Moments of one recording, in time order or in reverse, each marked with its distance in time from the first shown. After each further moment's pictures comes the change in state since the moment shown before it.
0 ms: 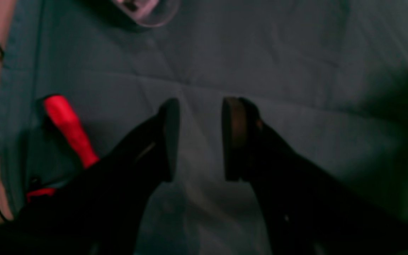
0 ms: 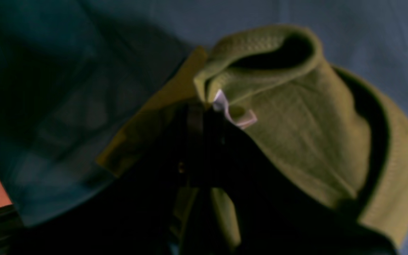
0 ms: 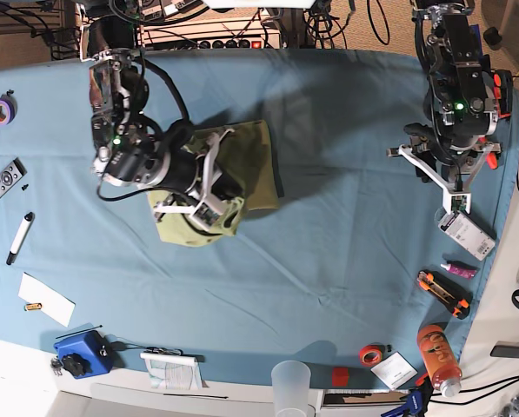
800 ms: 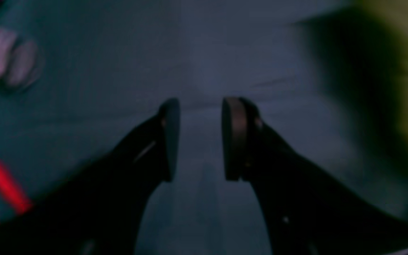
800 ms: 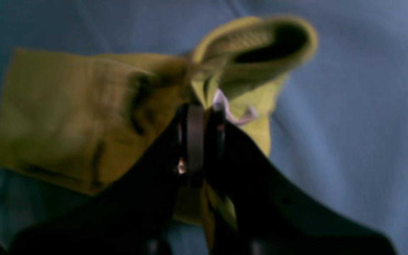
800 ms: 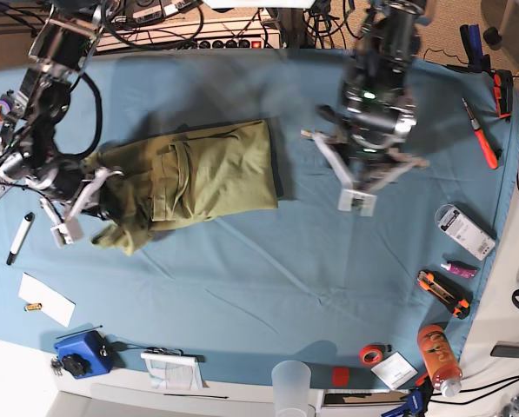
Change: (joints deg) left arm -1.5 2.8 23.4 0.0 13.4 4.8 0.2; right arm 0.8 5.6 32.5 -6.3 13.8 0.5 -6.9
